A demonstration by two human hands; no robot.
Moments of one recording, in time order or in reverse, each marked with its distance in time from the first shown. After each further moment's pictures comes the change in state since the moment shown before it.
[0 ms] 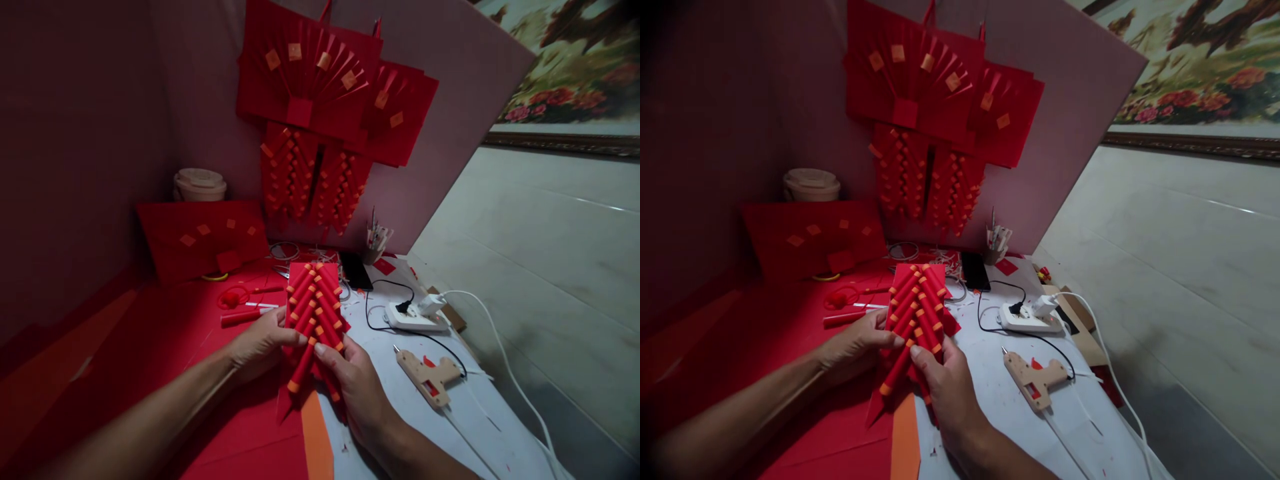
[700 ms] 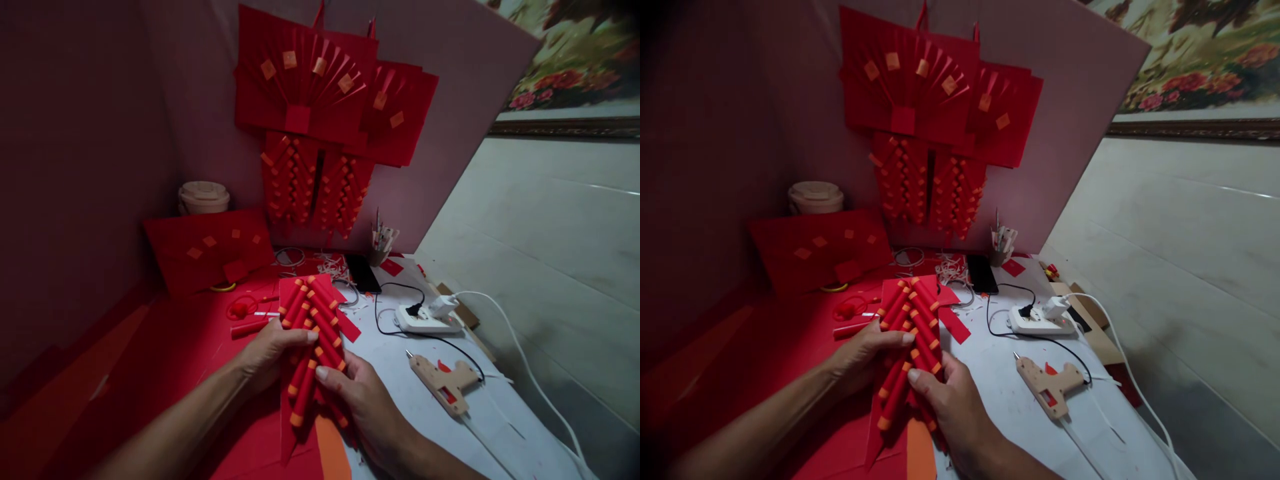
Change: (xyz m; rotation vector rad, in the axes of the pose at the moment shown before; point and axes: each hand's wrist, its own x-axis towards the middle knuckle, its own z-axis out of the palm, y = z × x) left_hand -0.009 0.011 0.010 -0.025 0.120 -0.011; right_hand -0.006 0.002 0.006 0.011 -0.070 0.125
